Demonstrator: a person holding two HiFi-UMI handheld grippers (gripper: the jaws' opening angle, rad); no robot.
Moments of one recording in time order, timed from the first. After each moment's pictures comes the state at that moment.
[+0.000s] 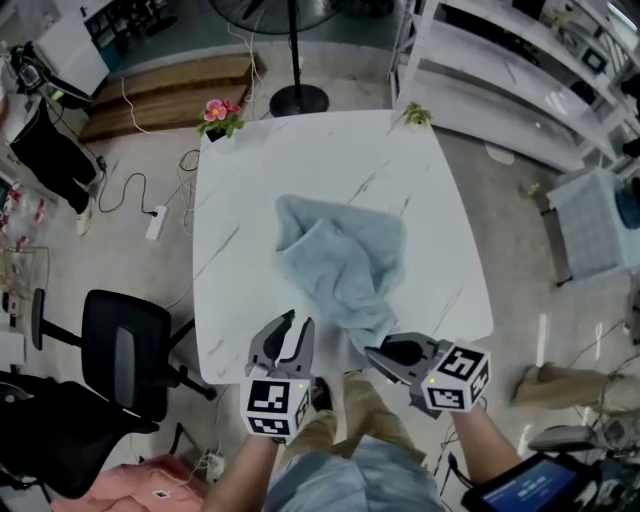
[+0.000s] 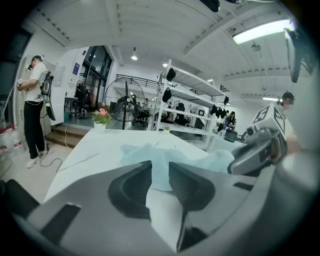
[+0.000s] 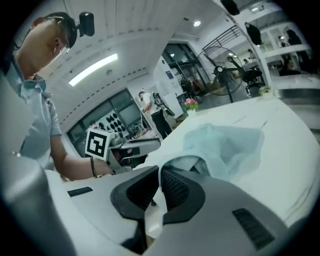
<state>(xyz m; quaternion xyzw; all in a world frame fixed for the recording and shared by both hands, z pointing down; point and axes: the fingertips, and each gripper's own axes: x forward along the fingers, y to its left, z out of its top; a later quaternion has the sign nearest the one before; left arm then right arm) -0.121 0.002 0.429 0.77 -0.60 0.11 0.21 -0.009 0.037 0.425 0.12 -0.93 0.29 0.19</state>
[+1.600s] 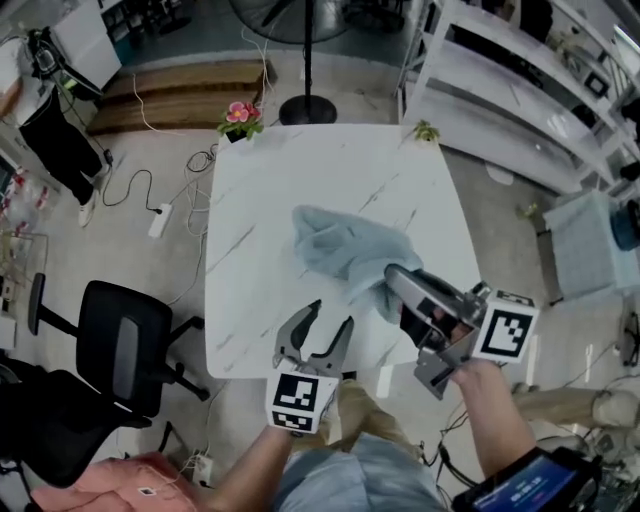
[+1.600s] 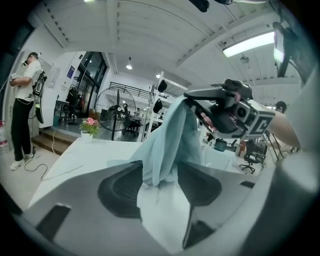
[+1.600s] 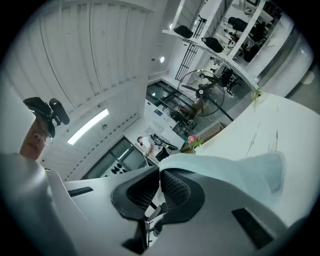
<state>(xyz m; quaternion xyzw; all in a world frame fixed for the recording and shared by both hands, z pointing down) -0.086 -0.005 0.395 0.81 -0.56 0.05 0.17 -0.042 -0.058 0.263 0.16 -0.89 0.43 -0.05</state>
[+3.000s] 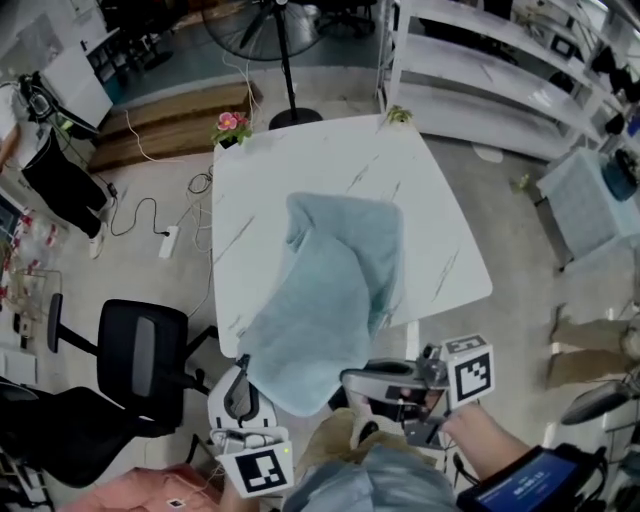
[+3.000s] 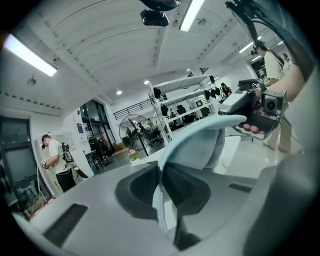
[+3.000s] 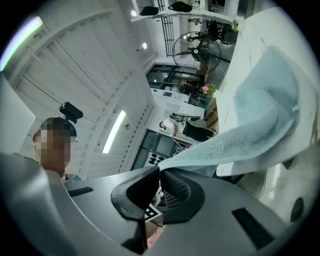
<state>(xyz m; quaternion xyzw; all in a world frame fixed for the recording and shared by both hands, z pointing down) -0.180 0.172 0.319 0.71 -0.65 0.25 -0.08 -0.058 0.170 0.303 -0.04 -0.81 0.57 -0.07</state>
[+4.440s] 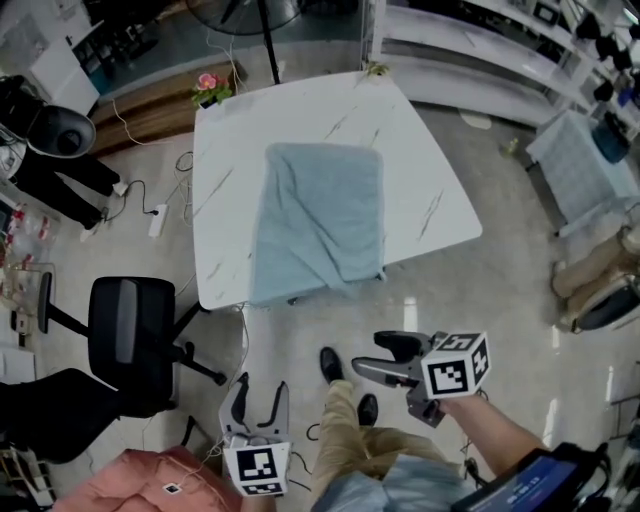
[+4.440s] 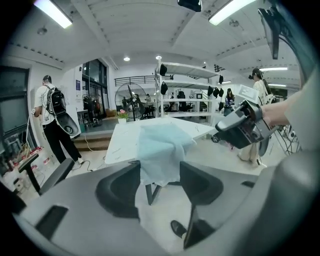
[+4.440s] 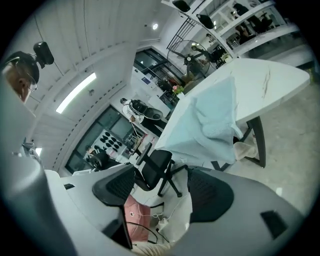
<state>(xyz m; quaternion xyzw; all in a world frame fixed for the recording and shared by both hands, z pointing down) -0.140 0.305 0.453 0.72 -0.63 0.22 0.16 0.021 0.236 0.459 0.17 -0.86 0.46 0.14</state>
